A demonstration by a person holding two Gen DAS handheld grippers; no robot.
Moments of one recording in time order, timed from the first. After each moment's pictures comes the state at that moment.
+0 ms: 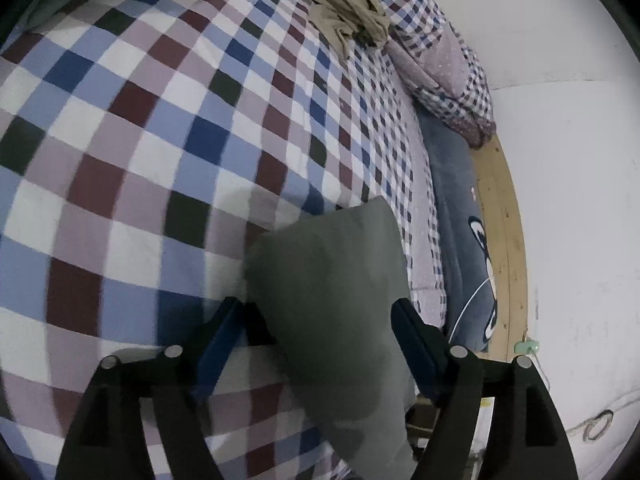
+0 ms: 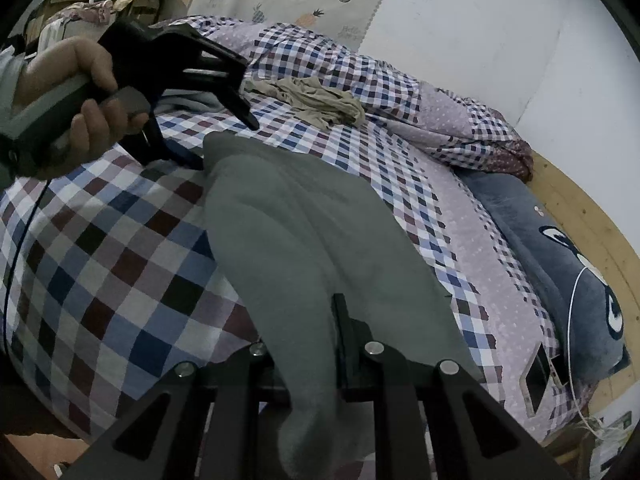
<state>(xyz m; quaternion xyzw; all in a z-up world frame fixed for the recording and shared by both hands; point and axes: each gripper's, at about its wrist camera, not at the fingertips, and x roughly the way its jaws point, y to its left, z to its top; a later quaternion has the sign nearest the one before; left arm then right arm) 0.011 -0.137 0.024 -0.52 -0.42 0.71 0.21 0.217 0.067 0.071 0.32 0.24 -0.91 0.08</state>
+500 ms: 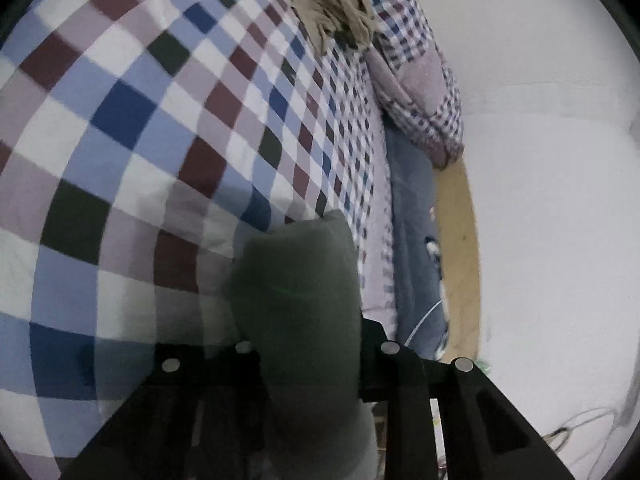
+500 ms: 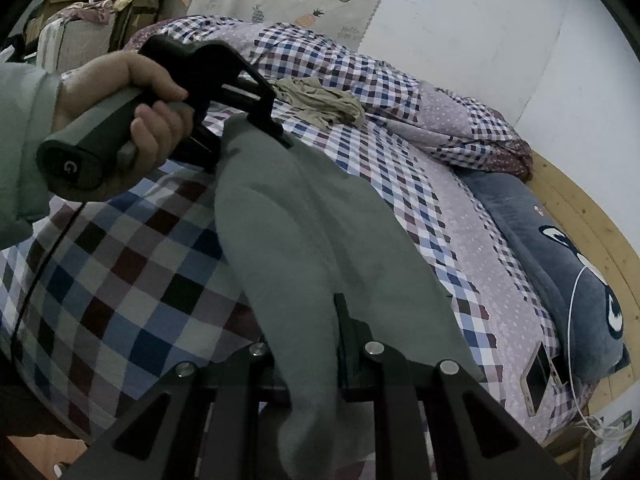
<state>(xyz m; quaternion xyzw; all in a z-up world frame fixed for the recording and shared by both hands) -0.019 -0.111 0.007 -0.48 -0.50 0.68 0.24 0.220 0.064 0.071 0.32 0.25 -0.91 0.08</state>
